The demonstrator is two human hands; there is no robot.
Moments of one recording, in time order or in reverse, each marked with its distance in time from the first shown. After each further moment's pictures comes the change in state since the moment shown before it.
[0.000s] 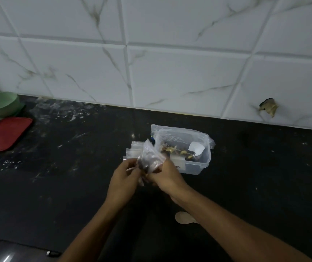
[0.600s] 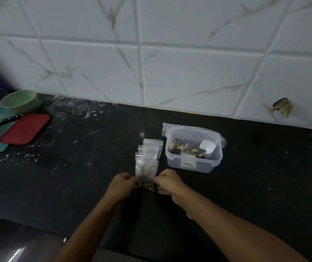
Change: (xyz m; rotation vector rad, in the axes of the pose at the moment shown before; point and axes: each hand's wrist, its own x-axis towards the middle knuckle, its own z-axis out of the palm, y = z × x) left_hand 0.018 -0.051 -0.034 0.237 -0.039 -0.353; right_hand 0.016 0.020 0.031 -0.052 -0.024 0.314
